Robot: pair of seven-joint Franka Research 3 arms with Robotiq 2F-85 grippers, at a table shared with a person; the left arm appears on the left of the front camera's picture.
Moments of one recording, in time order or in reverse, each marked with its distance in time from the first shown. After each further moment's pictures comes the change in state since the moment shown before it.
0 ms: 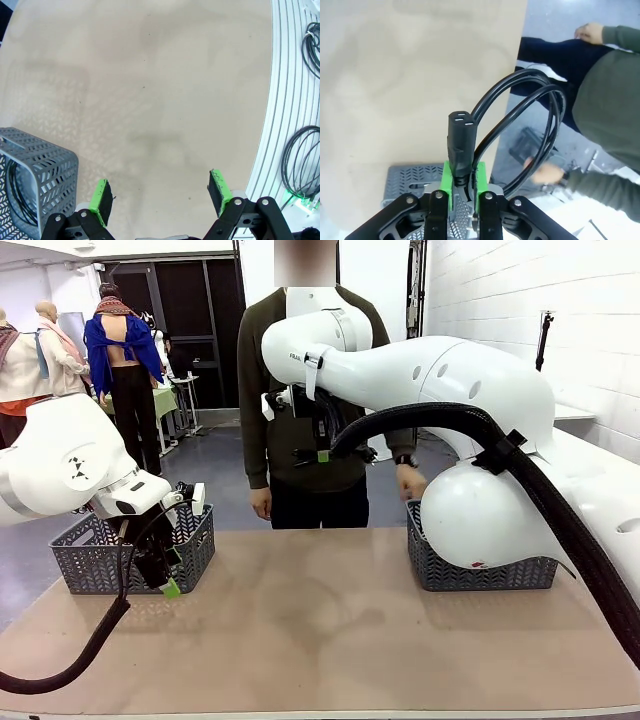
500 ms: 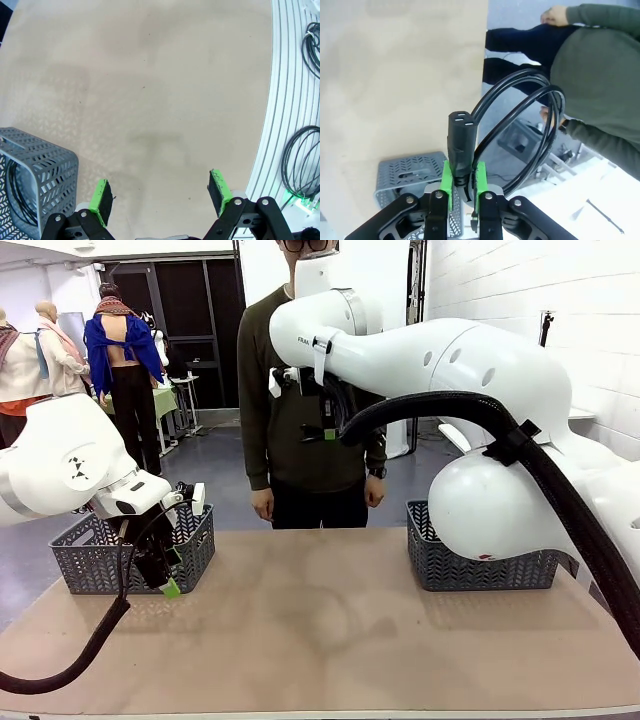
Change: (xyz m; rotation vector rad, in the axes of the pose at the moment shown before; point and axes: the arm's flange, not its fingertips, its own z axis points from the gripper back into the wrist) left arm 0.000 0.000 0.000 0.000 0.000 0.000; right arm -0.018 -0.009 0.044 -0.111 -0.005 -0.093
